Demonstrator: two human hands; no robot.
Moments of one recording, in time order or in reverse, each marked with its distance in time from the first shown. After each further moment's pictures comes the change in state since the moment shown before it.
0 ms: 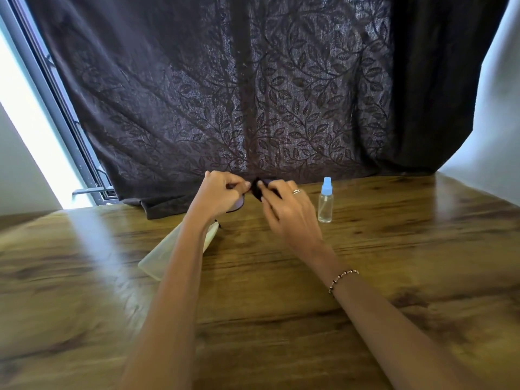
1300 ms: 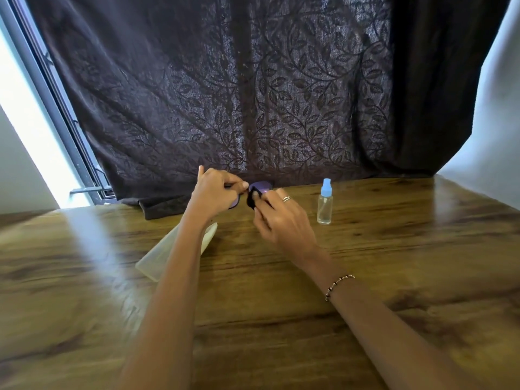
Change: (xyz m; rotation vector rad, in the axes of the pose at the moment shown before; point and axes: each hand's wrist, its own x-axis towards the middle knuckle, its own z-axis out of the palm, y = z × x) left_hand 0.009 -0.009 -0.002 0.217 0.100 0.111; right_hand -0.004 -0.011 0.002 -0.029 -0.017 -0.073
